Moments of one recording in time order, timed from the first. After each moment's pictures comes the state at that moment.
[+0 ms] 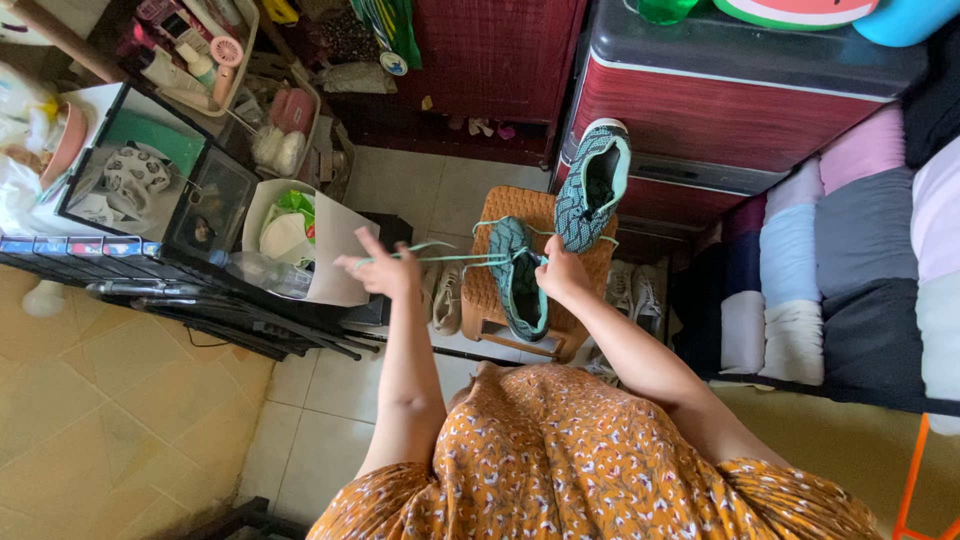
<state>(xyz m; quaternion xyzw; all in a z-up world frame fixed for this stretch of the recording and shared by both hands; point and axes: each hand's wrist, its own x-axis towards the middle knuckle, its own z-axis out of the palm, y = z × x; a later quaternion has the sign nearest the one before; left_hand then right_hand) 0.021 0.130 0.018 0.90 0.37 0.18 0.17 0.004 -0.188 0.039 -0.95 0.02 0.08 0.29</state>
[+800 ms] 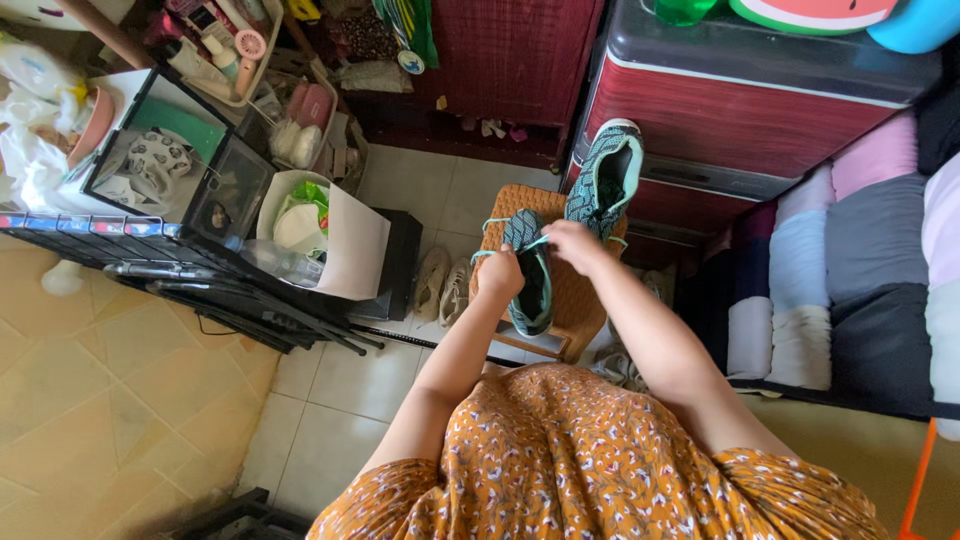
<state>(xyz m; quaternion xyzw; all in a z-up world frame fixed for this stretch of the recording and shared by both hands) 0.016 -0.020 -0.020 0.97 0.01 -0.11 0.20 0.070 -0.208 0.006 -0.73 0.08 0.24 0.63</state>
